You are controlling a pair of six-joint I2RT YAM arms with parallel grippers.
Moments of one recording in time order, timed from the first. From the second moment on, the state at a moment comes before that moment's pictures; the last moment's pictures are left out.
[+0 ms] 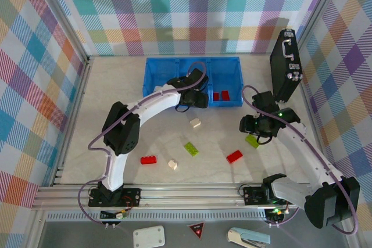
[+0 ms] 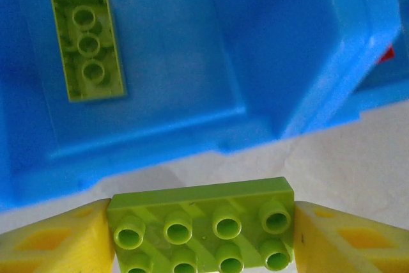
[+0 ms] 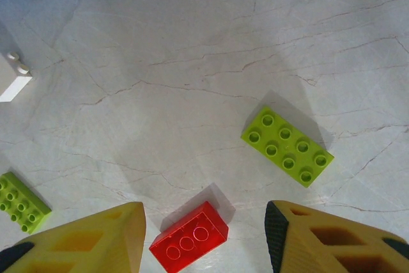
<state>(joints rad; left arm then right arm) -0.71 2.07 1.76 -0.74 -0.10 -0.51 0.31 1.09 0.93 -1.01 -0.01 0.46</state>
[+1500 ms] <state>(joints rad) -0.59 2.28 1.93 -0.68 0.14 -0.47 0.31 1.09 0.91 -1.01 -0.01 0.46</state>
